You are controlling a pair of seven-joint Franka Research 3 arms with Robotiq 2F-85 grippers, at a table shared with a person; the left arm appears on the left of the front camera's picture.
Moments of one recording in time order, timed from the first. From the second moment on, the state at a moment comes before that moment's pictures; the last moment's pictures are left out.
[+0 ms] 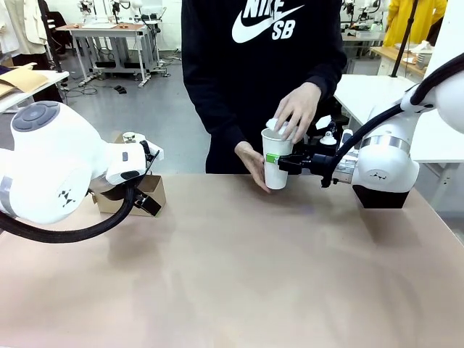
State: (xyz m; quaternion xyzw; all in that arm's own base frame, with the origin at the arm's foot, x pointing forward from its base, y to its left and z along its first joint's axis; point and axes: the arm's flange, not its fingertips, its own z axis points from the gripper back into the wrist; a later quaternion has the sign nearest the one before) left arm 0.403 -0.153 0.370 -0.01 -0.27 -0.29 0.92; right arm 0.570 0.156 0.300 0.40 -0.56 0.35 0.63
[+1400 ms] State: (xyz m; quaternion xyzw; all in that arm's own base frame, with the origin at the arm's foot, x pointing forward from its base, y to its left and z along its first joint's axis) left arm 0.403 -0.153 0.370 -0.01 -0.27 -0.29 0.92; right arm 0.570 0.154 0.299 0.40 -0.56 0.35 0.64
